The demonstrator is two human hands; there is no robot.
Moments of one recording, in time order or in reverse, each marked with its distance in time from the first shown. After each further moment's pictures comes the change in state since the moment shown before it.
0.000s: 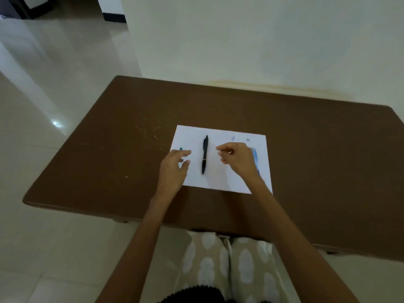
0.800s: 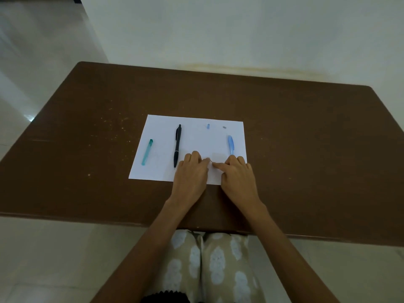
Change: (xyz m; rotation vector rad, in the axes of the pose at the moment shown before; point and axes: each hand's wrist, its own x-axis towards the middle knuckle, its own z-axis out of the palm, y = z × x) left_hand -0.023 0.031 0.102 0.557 -0.185 0.363; right_hand -0.048 0.077 -0.019 -0.589 -0.004 -0.213
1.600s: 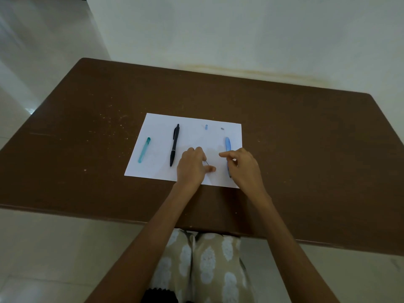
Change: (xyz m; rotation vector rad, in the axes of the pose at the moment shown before) left_hand 0.033 0.019 -0.006 -0.319 -0.139 -0.417; right_hand 0.019 0.017 -0.022 0.311 0.094 0.183
